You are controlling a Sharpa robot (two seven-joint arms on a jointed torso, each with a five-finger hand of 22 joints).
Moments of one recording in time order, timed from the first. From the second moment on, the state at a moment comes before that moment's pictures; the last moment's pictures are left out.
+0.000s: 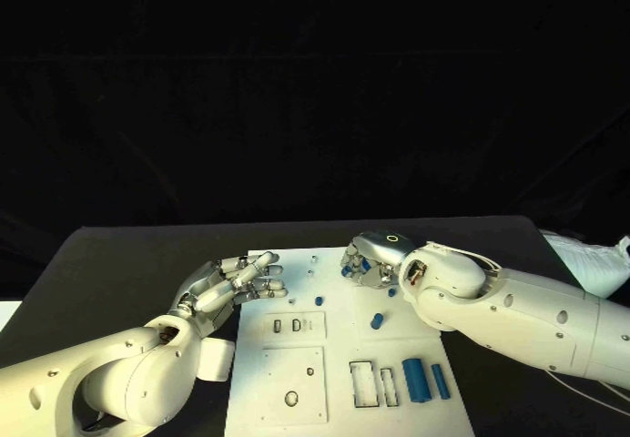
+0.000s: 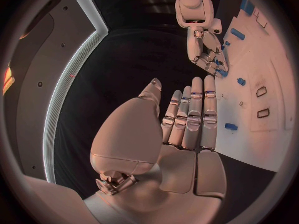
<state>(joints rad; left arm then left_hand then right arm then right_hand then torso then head) 1.12 -0.97 -0.01 1.84 0.07 -0.41 0.46 1.39 -0.01 0.03 0.19 0.13 0.95 0.22 0.11 0.07 1.05 0.16 0.11 0.07 1.15 0.11 0.20 0.19 0.17 0.98 0.21 0.38 0.18 1.17 -0.76 0.08 1.47 -1.75 -0.27 -0.17 1.33 -0.05 0.43 0.01 0.10 1.15 0.12 0.10 0.08 1.31 0.04 0.08 0.08 1.46 -0.02 1.14 0.87 0.08 1.35 0.08 1.40 1.21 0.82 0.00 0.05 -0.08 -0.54</state>
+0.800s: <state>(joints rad) 1.13 -0.97 -0.01 1.84 0.07 -0.41 0.46 1.39 -0.01 0.03 0.18 0.13 0.95 0.22 0.10 0.07 1.04 0.16 0.11 0.07 1.15 0.11 0.19 0.19 0.17 0.98 0.21 0.38 0.18 1.19 -0.63 0.08 1.38 -1.75 -0.36 -0.20 1.34 -0.04 0.44 0.01 0.09 1.15 0.12 0.08 0.08 1.31 0.05 0.06 0.07 1.46 -0.02 1.15 0.88 0.08 1.35 0.08 1.41 1.22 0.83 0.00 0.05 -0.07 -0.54</state>
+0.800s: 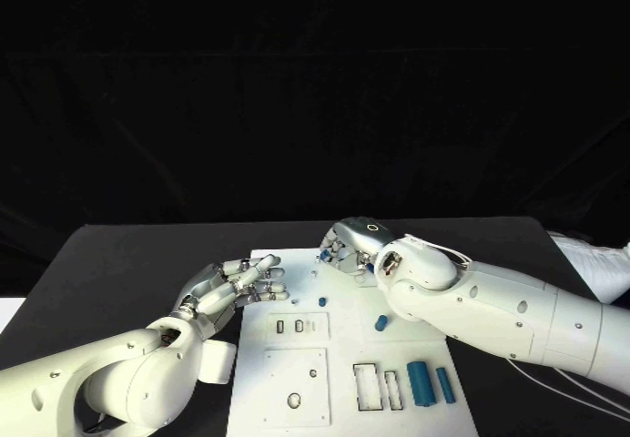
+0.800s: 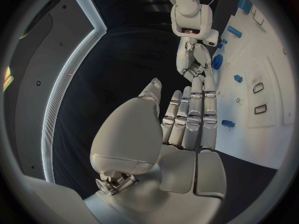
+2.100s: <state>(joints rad) 1.13 -0.97 -0.01 1.84 0.07 -0.41 0.45 1.39 -0.01 0.03 0.17 0.13 0.95 0.22 0.10 0.07 1.04 0.16 0.10 0.07 1.15 0.11 0.19 0.19 0.17 0.98 0.21 0.38 0.18 1.20 -0.57 0.08 1.31 -1.75 -0.32 -0.22 1.29 -0.13 0.39 0.07 0.07 0.97 0.17 0.06 0.07 1.11 0.10 0.06 0.06 1.43 0.02 1.05 0.70 0.10 1.23 0.12 1.34 1.06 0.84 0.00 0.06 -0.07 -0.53</state>
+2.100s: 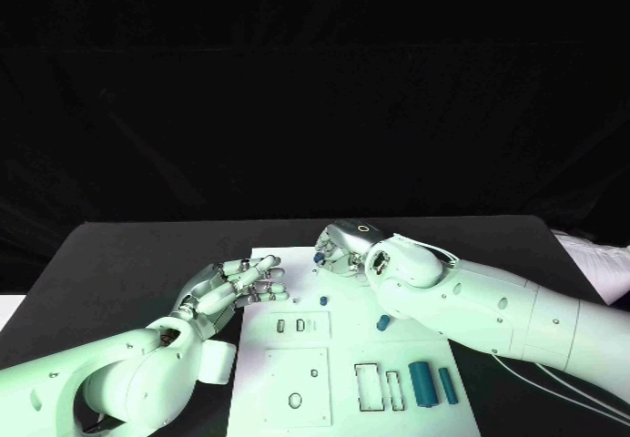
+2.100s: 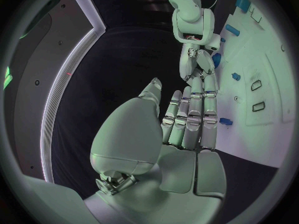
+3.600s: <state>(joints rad) 1.13 -0.98 -0.01 1.84 0.07 -0.41 0.44 1.39 -0.01 0.03 0.17 0.13 0.94 0.22 0.09 0.07 1.04 0.16 0.10 0.07 1.15 0.11 0.18 0.20 0.17 0.98 0.21 0.38 0.18 1.21 -0.87 0.10 1.49 -1.49 -0.25 -0.35 1.39 -0.11 0.05 0.24 0.23 0.97 0.14 0.07 0.07 1.35 0.04 0.90 0.96 1.46 -0.03 1.42 1.23 0.05 1.44 0.09 1.50 1.31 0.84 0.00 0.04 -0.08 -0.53</state>
